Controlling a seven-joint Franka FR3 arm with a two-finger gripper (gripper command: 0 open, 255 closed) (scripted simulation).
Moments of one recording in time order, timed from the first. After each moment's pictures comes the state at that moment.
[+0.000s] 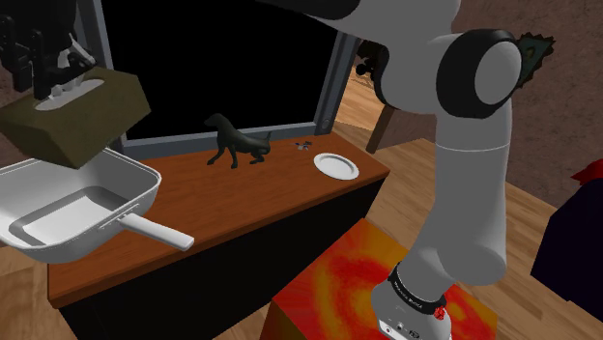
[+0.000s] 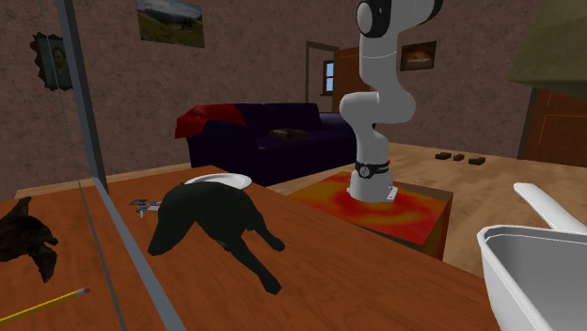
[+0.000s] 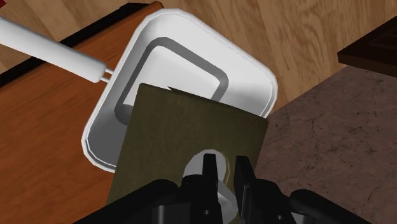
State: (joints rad) arm 0.30 0.47 0.71 -1.18 -0.50 1.90 1.68
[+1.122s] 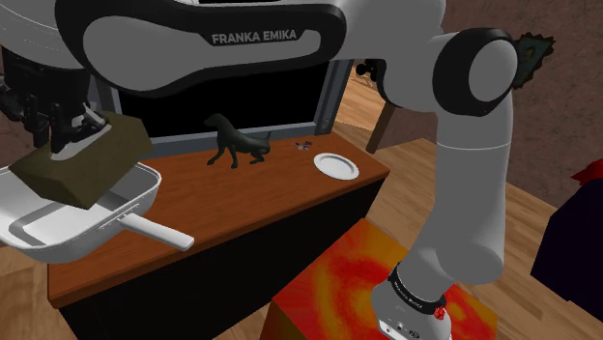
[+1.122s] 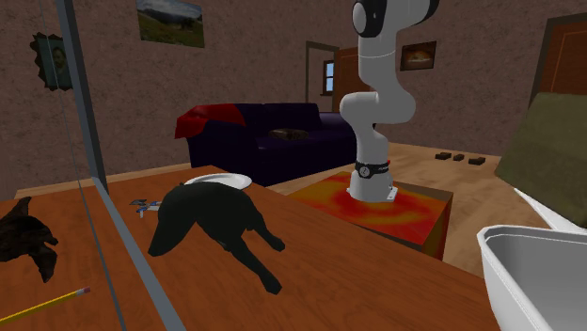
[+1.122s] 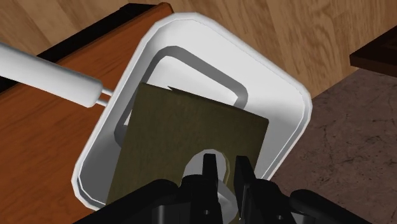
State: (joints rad) arm 0.25 0.46 0.70 -1.42 -0.53 2.12 1.75
